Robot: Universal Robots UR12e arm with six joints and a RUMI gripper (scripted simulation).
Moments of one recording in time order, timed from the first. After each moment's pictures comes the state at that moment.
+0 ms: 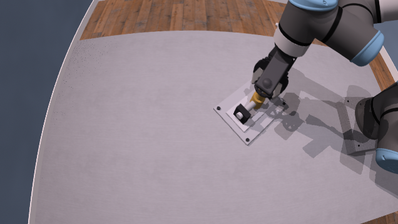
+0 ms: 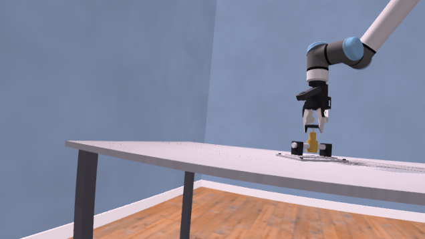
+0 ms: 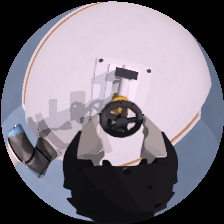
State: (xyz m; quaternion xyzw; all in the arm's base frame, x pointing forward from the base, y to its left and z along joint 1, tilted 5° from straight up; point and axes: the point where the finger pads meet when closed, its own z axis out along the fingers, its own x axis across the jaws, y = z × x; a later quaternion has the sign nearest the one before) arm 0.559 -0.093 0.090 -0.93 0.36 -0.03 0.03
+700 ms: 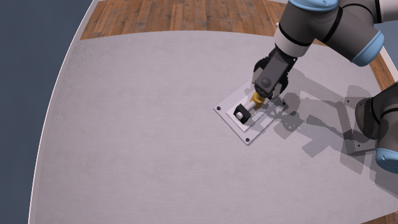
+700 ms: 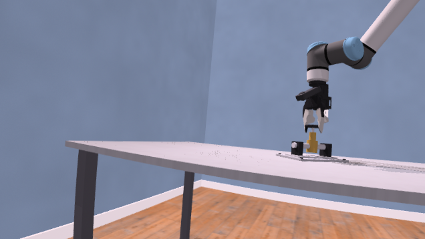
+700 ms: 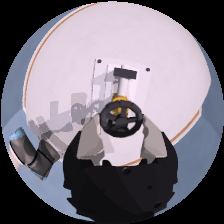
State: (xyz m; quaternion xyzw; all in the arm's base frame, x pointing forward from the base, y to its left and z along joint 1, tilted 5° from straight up) arm 0.559 -0.093 0.090 -0.93 0.38 -0.03 0.03
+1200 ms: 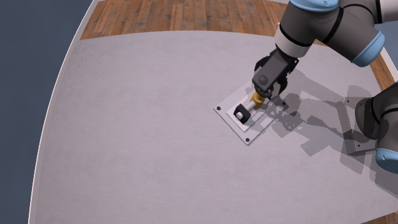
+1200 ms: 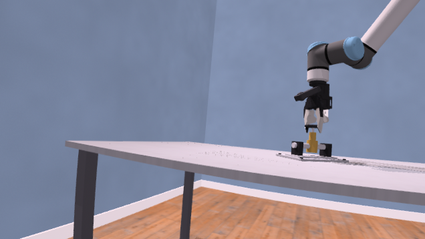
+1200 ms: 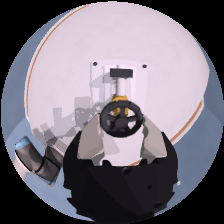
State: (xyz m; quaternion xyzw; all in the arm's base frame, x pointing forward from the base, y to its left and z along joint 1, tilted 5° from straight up) arm 0.559 -0.093 0.090 -0.90 0.43 -0.03 0.03
